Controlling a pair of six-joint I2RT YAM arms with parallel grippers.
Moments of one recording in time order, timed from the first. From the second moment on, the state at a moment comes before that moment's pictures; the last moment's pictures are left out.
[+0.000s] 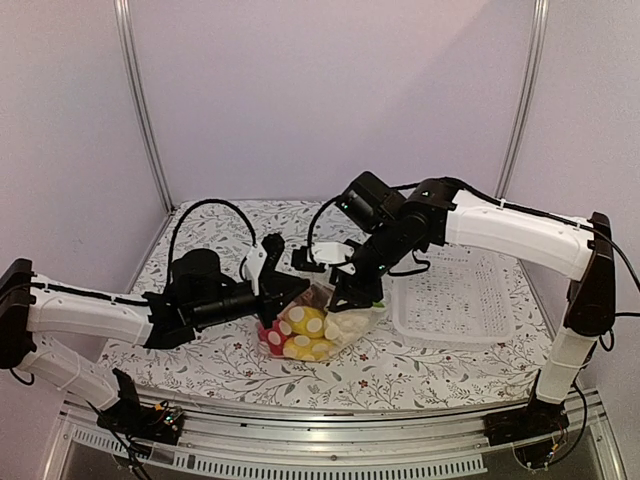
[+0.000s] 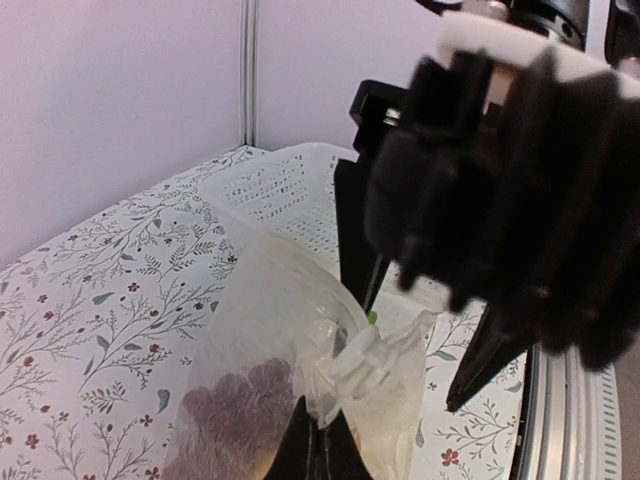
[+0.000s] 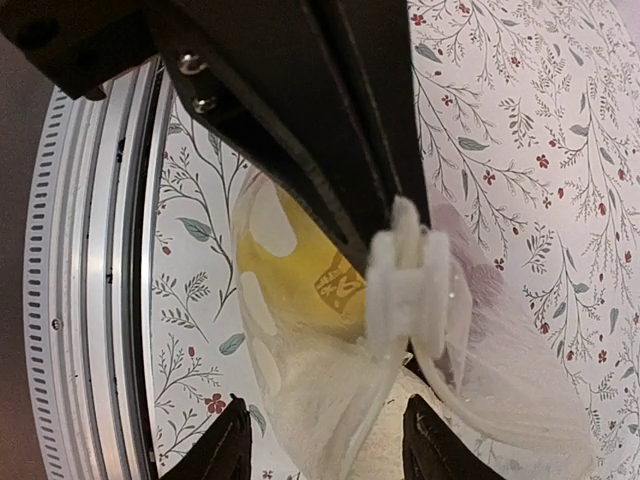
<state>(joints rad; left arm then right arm) -0.95 1.32 0.56 0.62 0.12 -0.07 1.00 1.81 1.69 -0.93 -0.25 -0.54</state>
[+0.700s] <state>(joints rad) -0.95 1.33 0.56 0.61 0.12 -0.10 0.94 1.81 1.67 -0.87 -0.32 -0.55</state>
